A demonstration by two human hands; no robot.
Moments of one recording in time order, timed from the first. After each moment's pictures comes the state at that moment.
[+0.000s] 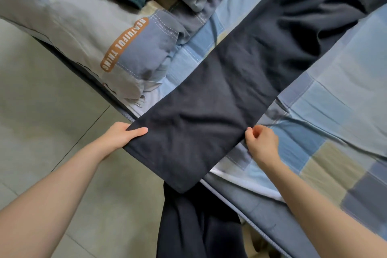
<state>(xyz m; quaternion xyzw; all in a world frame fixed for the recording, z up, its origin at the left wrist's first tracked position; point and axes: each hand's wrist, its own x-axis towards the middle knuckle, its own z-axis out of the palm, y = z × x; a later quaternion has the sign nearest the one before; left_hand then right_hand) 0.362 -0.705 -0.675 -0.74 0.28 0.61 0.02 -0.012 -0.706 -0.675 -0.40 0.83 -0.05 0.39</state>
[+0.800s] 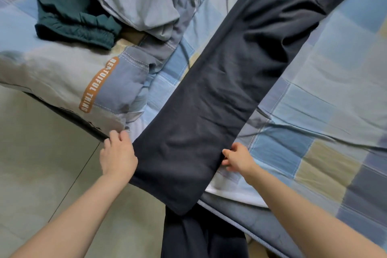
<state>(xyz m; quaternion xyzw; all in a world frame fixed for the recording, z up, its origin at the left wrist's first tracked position) 0.293 -0.730 -0.653 -0.77 0.58 0.19 0.21 -0.005 -0.704 -0.685 -0.19 0.76 -0.07 0.62</state>
